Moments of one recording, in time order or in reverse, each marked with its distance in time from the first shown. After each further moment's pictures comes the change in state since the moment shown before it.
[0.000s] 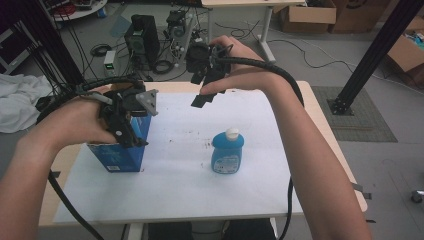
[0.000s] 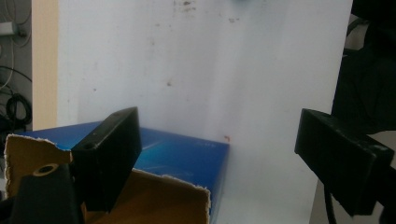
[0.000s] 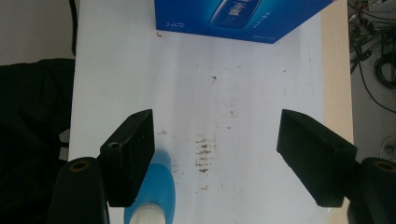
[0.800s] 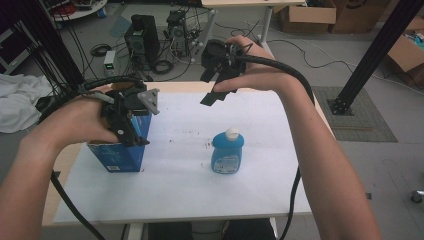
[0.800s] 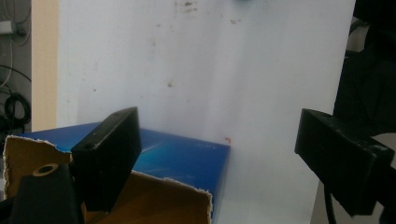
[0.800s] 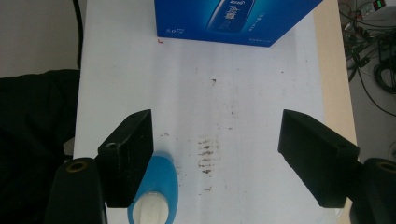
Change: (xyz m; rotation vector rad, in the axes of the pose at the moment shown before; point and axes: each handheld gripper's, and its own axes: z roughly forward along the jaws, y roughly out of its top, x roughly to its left) left arm 0.003 0.002 0.002 -0.001 -0.002 -0.008; right arm -0.002 -0.029 -0.013 -0.080 0.007 0.036
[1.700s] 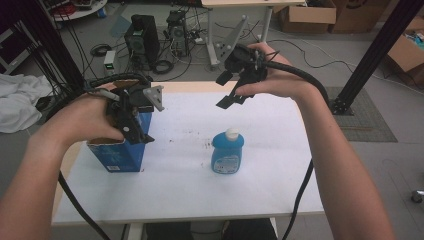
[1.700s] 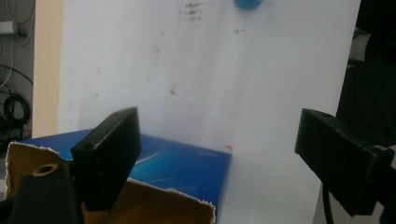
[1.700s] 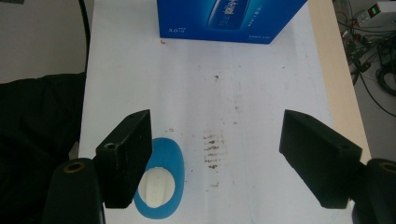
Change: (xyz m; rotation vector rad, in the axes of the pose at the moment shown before) left arm 0.004 0.008 0.001 -0.013 0.003 -0.017; right arm 0.001 -0.043 -0.009 -0.083 0.004 0.033
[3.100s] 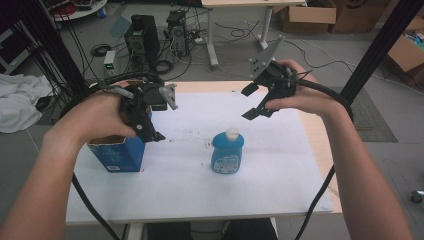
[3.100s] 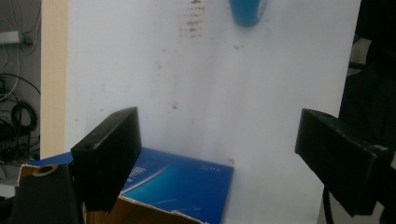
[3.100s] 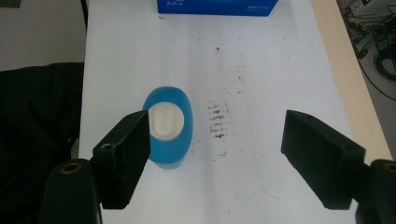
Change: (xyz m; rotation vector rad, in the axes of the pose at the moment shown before) left arm -0.002 0.027 0.001 0.000 0.008 0.024; right arm 0.012 -0.072 -0.010 -0.033 -0.017 0.053
